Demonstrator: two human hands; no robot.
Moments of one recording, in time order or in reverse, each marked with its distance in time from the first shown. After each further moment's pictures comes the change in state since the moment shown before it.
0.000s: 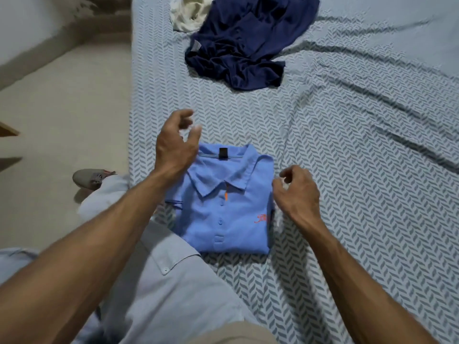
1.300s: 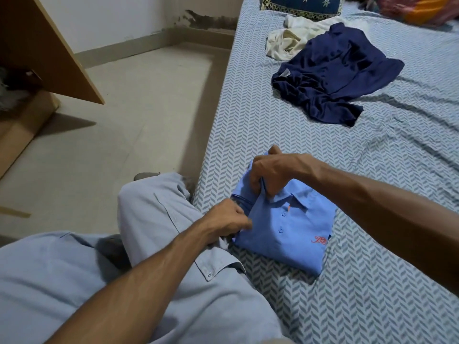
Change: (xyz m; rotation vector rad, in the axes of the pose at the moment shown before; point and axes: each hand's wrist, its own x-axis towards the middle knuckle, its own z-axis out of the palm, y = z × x) left_hand -0.127 -0.051 -0.065 0.044 -0.585 -0.553; right_hand 0.024 -0.202 0.075 -1.078 -0.930 -1.115
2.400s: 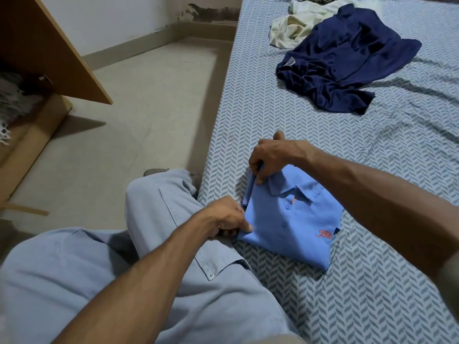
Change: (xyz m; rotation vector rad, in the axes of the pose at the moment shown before) left_hand -0.006 0.004 -0.006 -0.086 -0.155 -0.261; right_hand 0.034 0.027 0.008 0.135 0.161 -0.010
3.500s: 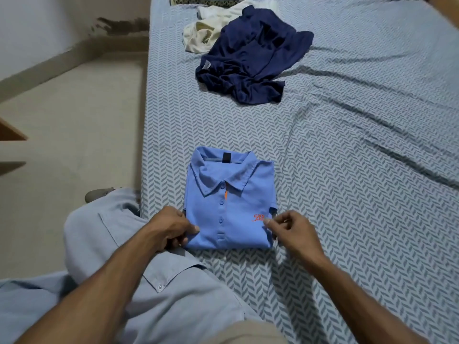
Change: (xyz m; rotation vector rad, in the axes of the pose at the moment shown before) left_hand 0.006 0.009 0.013 0.002 0.103 -0.052; right_hand -0.209 -0.070 0.194 1.287 0.665 1.052
